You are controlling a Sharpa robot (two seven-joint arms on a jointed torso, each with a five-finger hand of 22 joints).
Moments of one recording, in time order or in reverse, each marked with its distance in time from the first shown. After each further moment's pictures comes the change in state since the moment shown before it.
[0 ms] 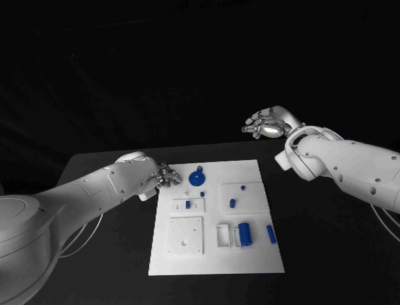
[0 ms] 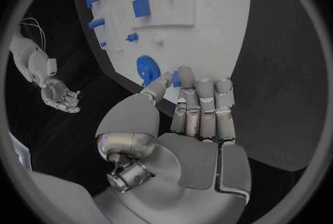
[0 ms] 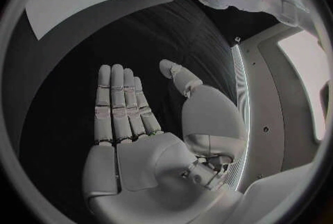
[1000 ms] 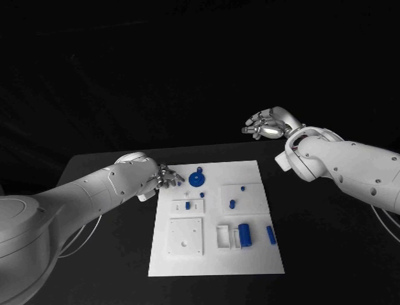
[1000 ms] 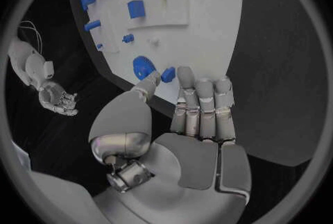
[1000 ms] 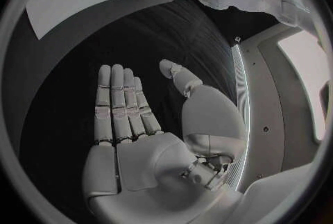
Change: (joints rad) left arm 0.002 -0.001 -0.001 0.007 -0.030 -0.003 -0.029; left_hand -0.053 -0.159 -0.011 0.131 -0.095 0.006 -0.006 0.004 0.047 0.004 -0.004 0.000 -0.004 0.002 -0.005 0.000 -0.001 0.015 0.003 0.000 0.004 -0.017; right arm 0.000 -0.001 0.000 0.002 0.000 0.000 0.000; right_hand 0.000 0.000 0.000 0.000 0.000 -0.001 0.001 0.000 0.001 0.000 0.000 0.000 0.002 -0.003 -0.003 0.000 0.000 0.000 0.000 0.000 0.000 0.000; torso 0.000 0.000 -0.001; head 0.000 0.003
